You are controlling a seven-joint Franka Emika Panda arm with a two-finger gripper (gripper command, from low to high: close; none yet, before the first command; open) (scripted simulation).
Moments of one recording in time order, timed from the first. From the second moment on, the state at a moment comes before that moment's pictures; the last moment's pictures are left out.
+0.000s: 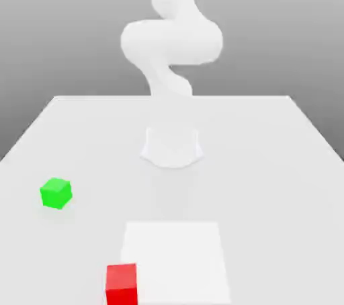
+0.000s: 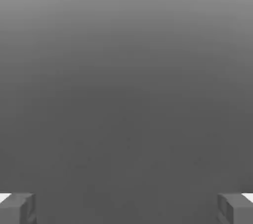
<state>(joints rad) -0.06 -0.72 0.04 -2.31 -0.02 2.33 0.91</state>
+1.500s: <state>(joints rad) -0.35 0.35 0.16 -2.40 -0.14 2.75 2.18</state>
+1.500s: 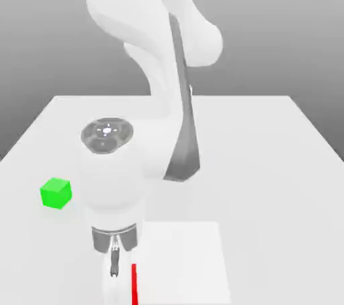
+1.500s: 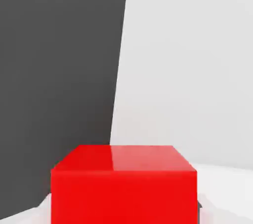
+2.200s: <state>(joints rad) -0.84 -0.13 -0.06 -2.87 0.06 2.75 2.89</state>
